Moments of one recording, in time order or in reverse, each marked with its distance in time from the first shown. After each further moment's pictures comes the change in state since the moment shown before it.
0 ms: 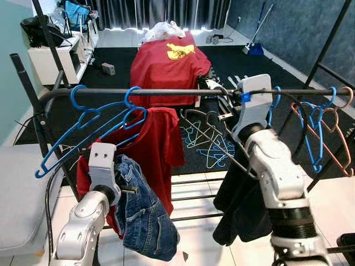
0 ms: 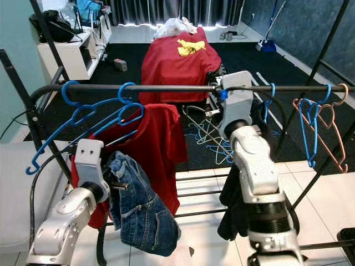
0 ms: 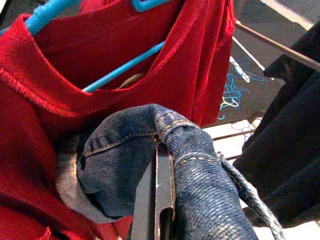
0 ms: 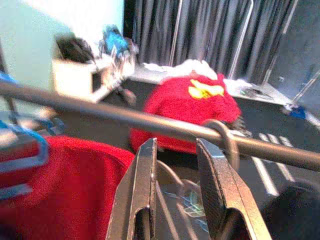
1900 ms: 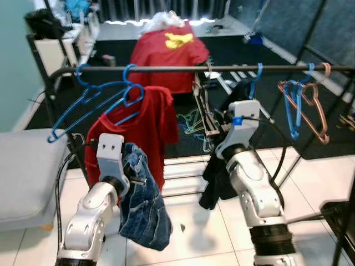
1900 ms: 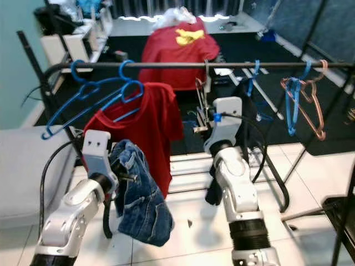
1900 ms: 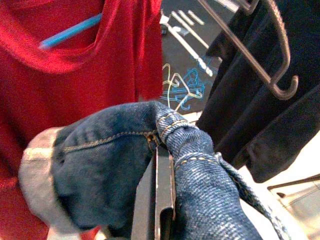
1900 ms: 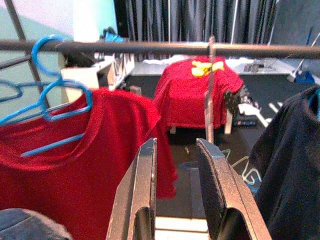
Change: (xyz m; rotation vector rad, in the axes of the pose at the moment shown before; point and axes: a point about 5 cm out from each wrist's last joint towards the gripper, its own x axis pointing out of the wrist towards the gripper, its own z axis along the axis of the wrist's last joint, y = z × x) left arm 0.009 -0.017 0.015 -0.021 -0.072 -0.091; right arm -0.006 0.016 -0.032 0.105 -0.004 -0.012
